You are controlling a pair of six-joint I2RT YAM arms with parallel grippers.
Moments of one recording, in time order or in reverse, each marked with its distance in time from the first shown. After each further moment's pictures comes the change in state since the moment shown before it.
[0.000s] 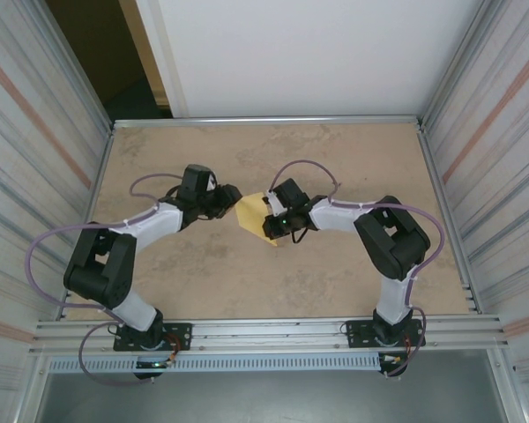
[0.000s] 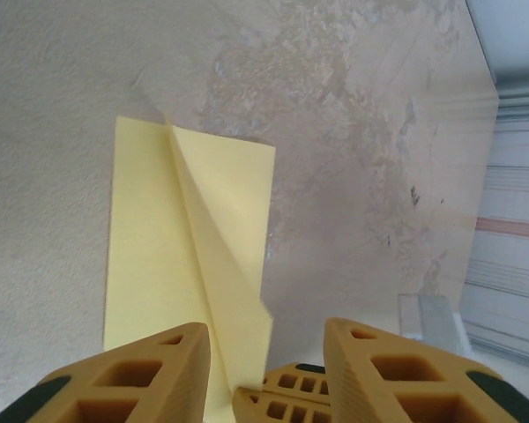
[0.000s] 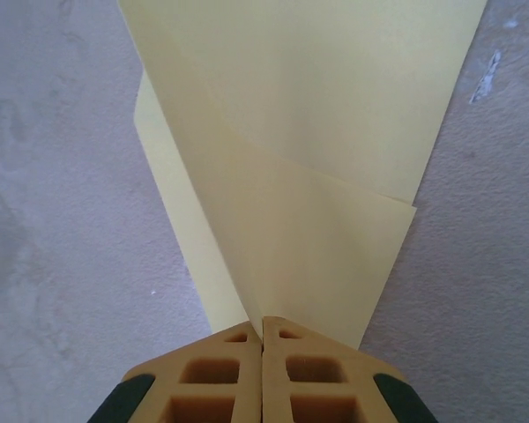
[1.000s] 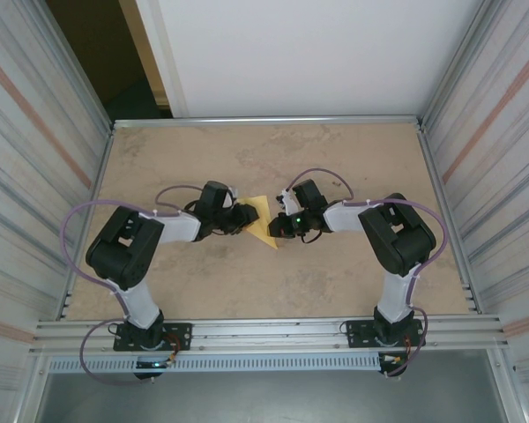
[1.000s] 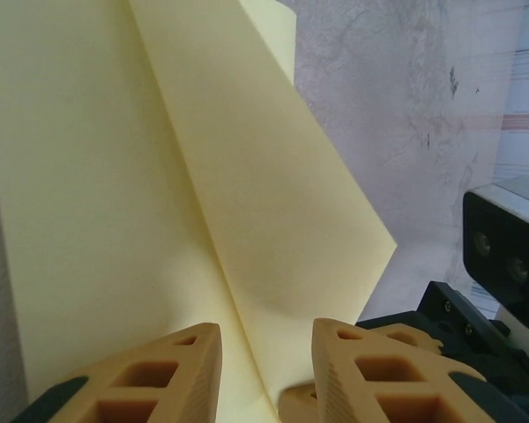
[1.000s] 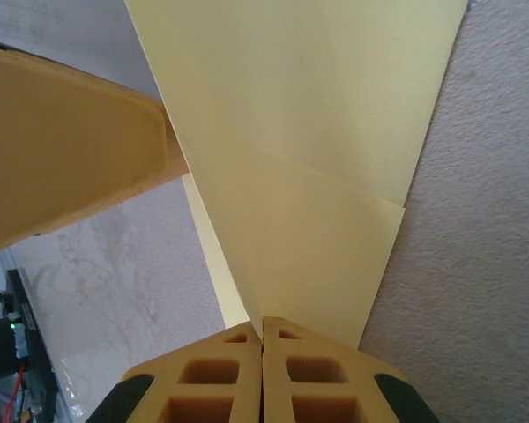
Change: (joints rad) left arm -0.100 0.180 -0.061 0.228 0.119 0.041; right arm -0.119 0.000 -0.137 0.216 -0.315 0.153
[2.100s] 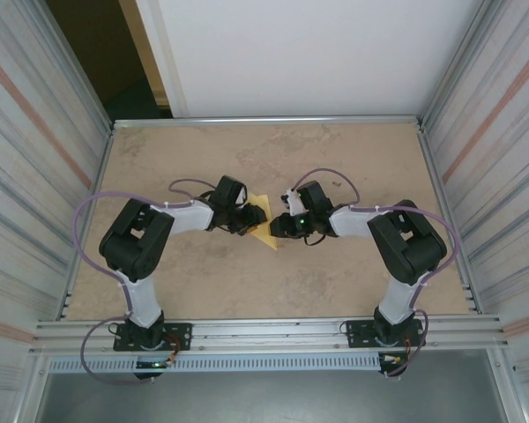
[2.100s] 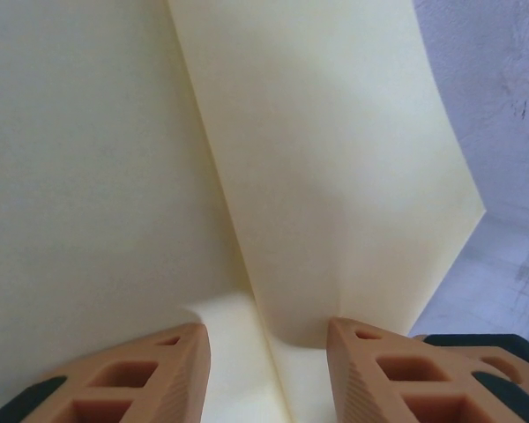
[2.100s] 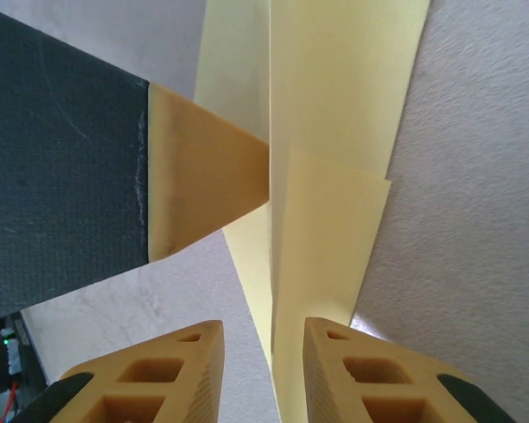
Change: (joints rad) left arm -0.055 0.095 0.189 -0.300 -0.056 0.047; right arm 0.000 -0.100 -0.075 0.027 0.077 0.034
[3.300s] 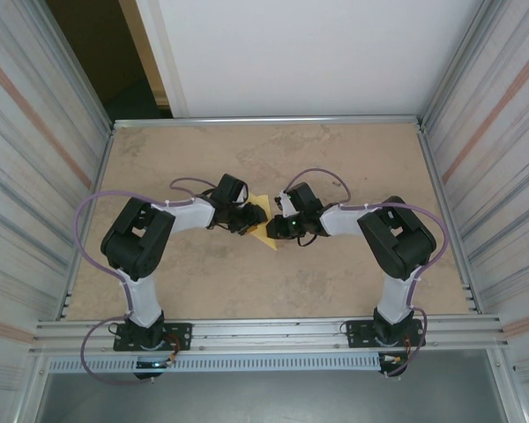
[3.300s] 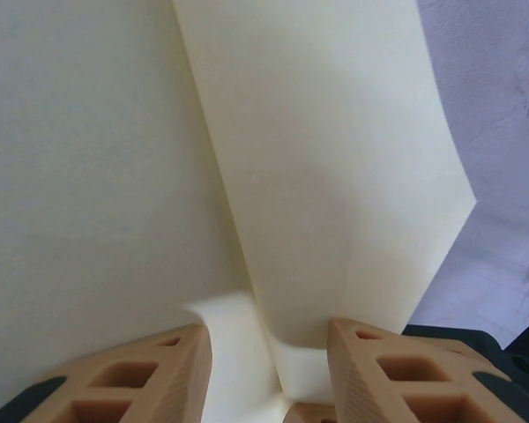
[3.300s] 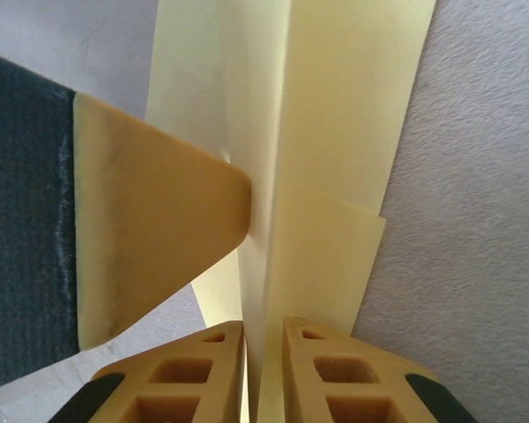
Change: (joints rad) left arm 0.000 0.016 0.035 -0.051 0.001 -0.001; right arm 0.056 0.078 0.067 -0.031 0.092 -0.008
